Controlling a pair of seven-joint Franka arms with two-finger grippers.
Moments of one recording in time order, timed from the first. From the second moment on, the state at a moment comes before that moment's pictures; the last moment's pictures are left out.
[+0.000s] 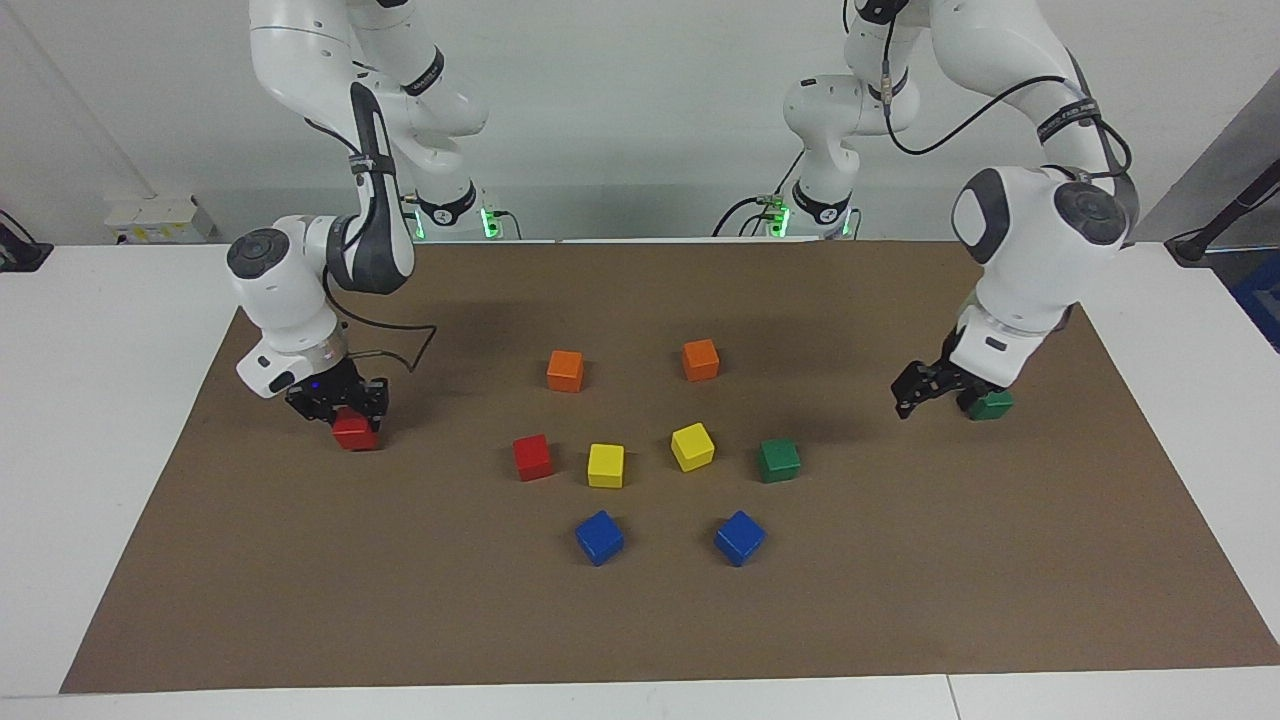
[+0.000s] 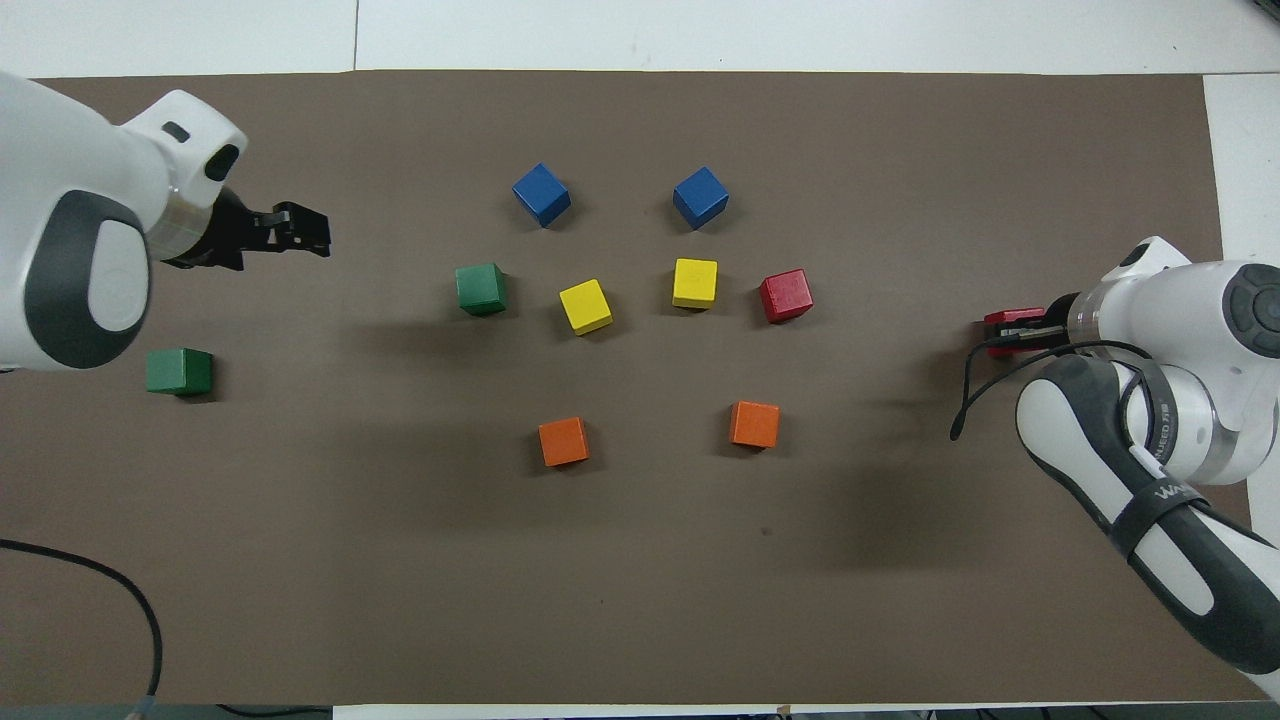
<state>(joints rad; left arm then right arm) -0.11 0.25 -0.06 -1.69 -0.06 2.01 -0.18 -0.14 0.16 0.04 -2.21 0.00 2.49 -0.14</state>
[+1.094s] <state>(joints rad) -0.31 0.48 -0.05 -1.66 -0.06 2.22 -0.27 -0.14 0.16 0.04 -2.24 0.00 2.49 -0.14</state>
